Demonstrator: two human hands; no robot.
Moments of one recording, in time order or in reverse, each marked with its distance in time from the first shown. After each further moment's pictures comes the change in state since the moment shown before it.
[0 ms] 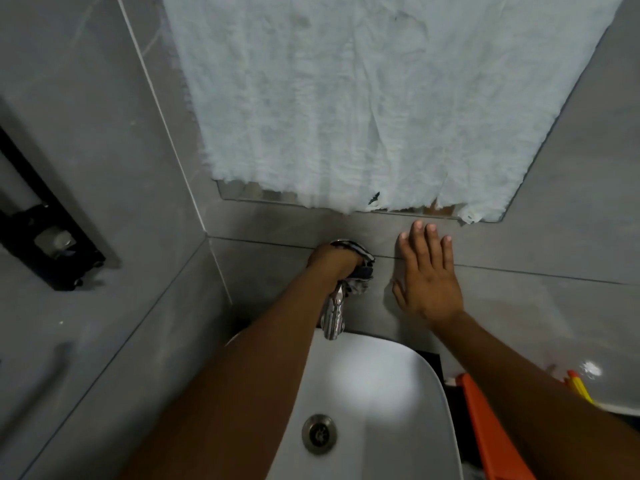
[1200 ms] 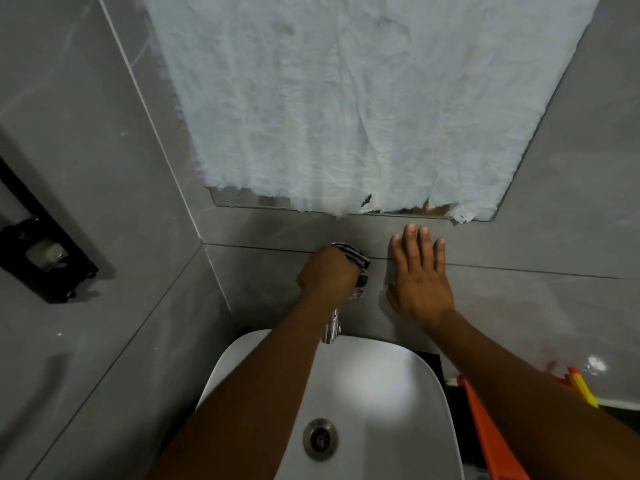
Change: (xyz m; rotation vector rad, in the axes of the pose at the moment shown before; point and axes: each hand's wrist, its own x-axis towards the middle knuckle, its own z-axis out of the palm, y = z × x) left_hand -0.011 -0.013 0.011 0.303 0.222 0.115; right_hand 0.000 -0.006 0.004 -0.027 -0.052 0.016
